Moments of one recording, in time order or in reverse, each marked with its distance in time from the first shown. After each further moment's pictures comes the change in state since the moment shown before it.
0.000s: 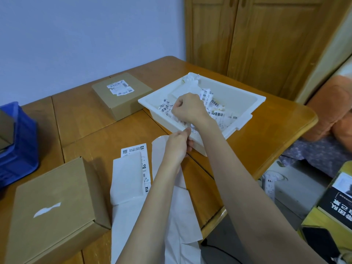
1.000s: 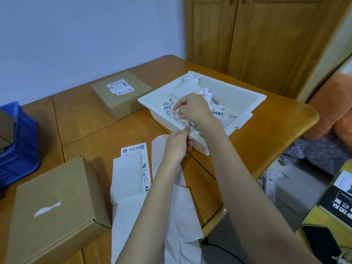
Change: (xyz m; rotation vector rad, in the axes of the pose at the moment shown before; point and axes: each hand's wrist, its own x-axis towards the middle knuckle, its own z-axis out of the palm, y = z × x) left_hand 0.000 -0.001 0.000 0.016 -0.005 0.003; right_hand -0.004 0.011 -0.006 0.169 -0.021 0.018
